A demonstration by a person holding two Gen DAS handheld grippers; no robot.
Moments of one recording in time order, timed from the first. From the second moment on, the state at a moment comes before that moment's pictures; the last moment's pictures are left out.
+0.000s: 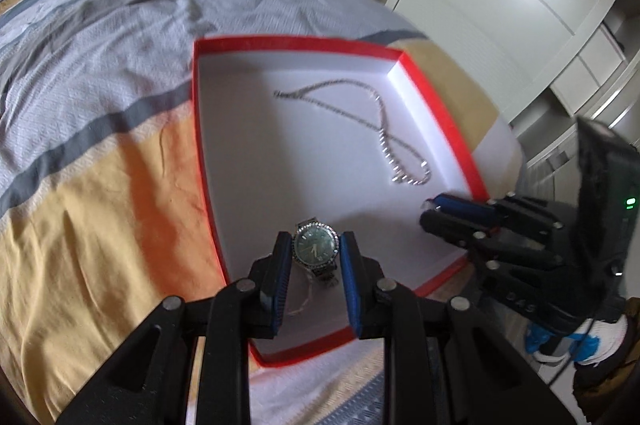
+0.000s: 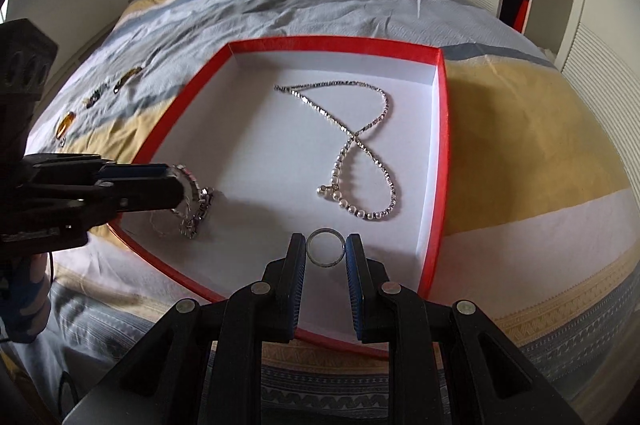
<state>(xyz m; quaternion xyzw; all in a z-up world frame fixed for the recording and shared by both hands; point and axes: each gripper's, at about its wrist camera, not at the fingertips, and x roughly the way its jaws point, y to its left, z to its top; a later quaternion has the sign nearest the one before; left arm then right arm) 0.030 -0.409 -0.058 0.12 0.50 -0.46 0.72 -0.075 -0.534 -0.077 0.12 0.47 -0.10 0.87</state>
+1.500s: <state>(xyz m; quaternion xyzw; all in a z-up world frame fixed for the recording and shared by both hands) -0.024 -0.301 0.047 0.12 0.43 -0.43 0.78 -0.156 -0.478 0.040 0.14 0.37 -0.14 0.91</state>
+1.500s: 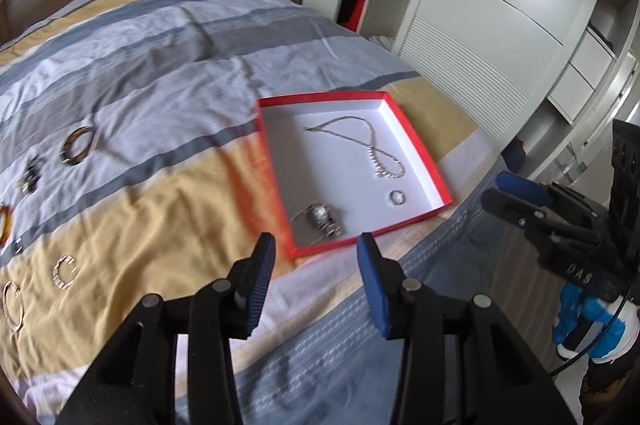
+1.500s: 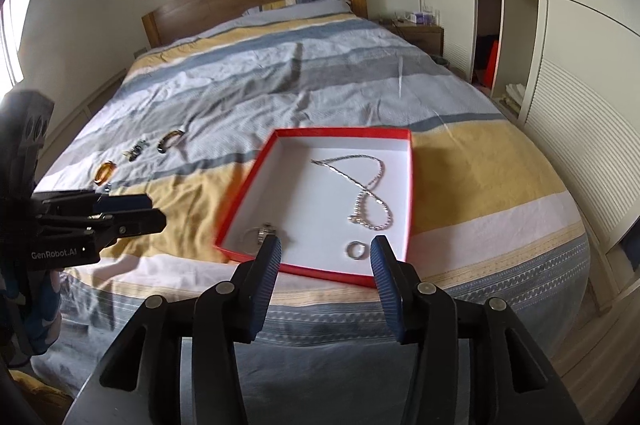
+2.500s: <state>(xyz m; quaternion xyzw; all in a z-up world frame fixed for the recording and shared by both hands) -0.046 -0.010 0.063 -0.01 0.40 -0.26 0.88 -0.162 -0.328 0.116 0.05 0.33 -0.05 0.94</state>
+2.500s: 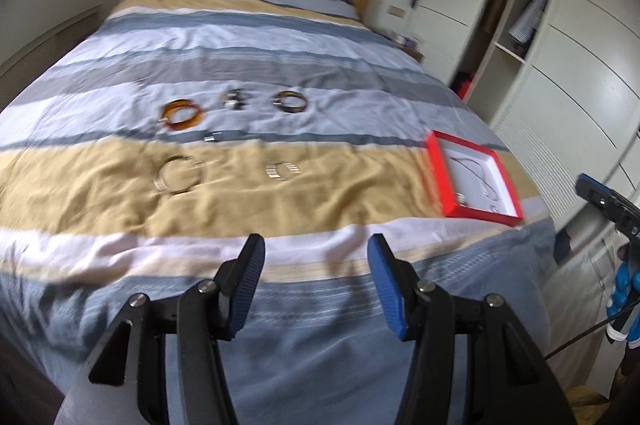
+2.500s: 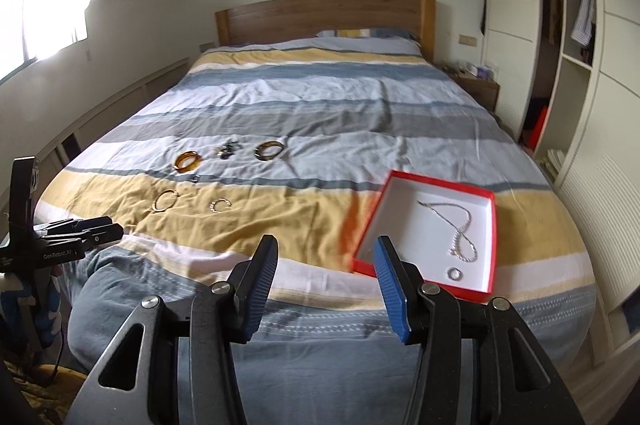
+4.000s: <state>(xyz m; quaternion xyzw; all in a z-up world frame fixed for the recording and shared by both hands) 0.154 0.027 -0.043 -0.03 0.46 -0.17 0.87 0.101 -0.211 -0.030 0.01 0.47 0.14 0.87</state>
